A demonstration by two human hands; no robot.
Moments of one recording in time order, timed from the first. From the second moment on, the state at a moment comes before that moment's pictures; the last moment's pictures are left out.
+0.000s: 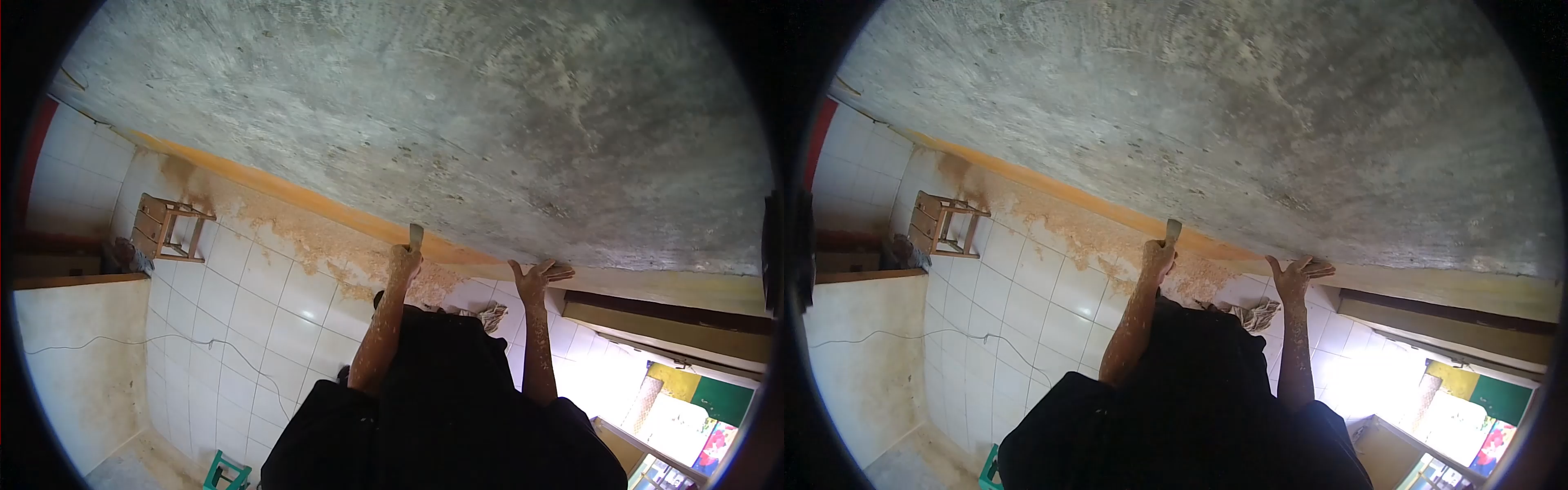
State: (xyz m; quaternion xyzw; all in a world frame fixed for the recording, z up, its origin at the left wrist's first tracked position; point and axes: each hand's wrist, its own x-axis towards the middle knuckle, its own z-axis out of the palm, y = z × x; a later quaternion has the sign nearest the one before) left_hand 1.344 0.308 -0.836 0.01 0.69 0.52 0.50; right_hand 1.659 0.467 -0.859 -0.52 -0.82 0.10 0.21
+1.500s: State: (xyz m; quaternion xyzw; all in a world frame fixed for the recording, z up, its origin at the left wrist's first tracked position) left_hand 1.007 0.214 -0.703 0.27 0.71 0.64 -0.09; right_hand 1.202 0.310 -0.711 -0.38 -0.78 -0.08 0.48
